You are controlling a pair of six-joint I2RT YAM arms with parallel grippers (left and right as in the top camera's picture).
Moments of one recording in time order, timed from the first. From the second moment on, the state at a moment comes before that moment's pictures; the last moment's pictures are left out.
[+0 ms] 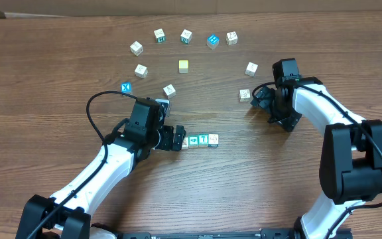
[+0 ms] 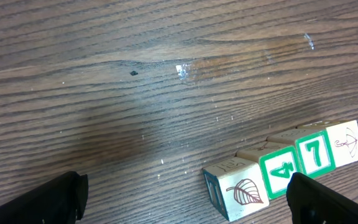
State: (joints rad) left arm -0.37 1.46 0.74 -0.29 0.14 -0.23; right arm 0.10 1.91 1.21 -0.69 0.00 0.78
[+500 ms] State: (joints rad) left arm -0.37 1.34 0.55 -0.08 0.15 -0.23; right arm 0.10 1.91 1.21 -0.69 0.00 0.78
